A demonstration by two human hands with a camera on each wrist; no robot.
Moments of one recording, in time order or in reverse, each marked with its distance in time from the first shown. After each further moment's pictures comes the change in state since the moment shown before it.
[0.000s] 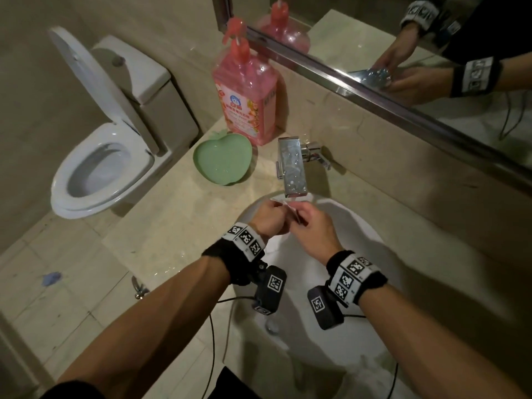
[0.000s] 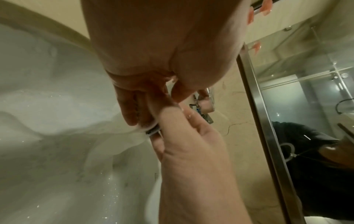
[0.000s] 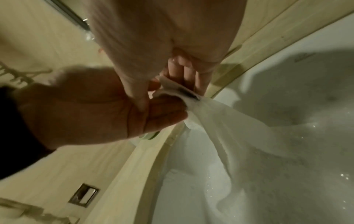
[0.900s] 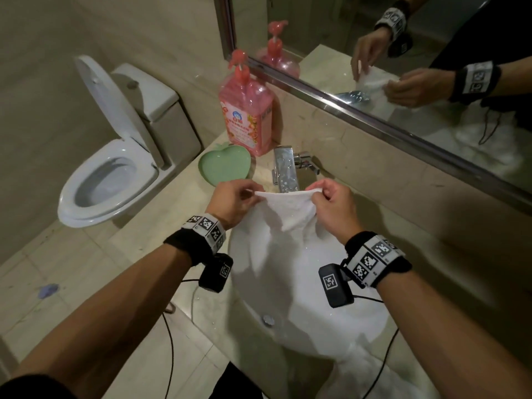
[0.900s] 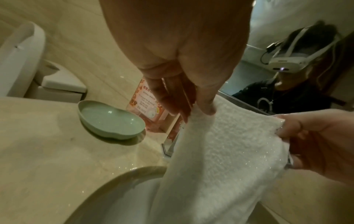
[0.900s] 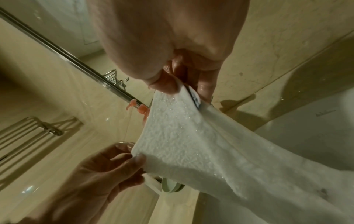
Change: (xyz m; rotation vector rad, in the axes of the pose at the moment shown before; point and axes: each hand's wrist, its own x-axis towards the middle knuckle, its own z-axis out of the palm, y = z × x) left_hand -0.036 0.016 -0.078 0.614 0.269 0.671; right_hand -0.025 -0.063 -0.060 -0.009 0.269 -0.124
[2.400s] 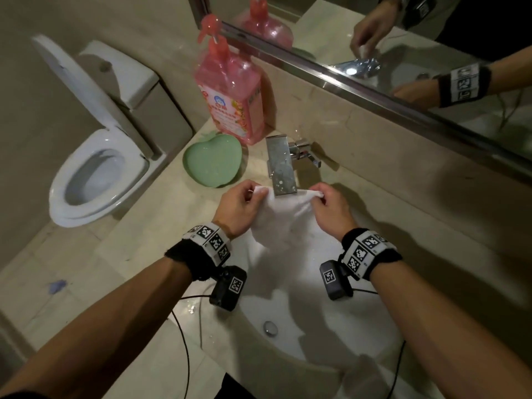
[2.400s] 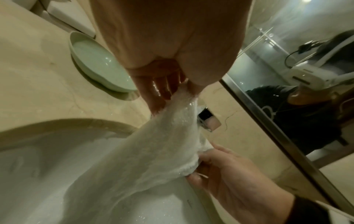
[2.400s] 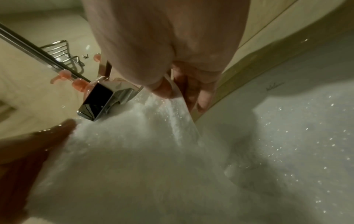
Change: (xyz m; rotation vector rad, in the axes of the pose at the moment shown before) left_hand 0.021 -0.014 0.043 -0.055 -0.050 -0.171; right_hand 0.045 0.075 0.025 -0.155 -0.193 0.188
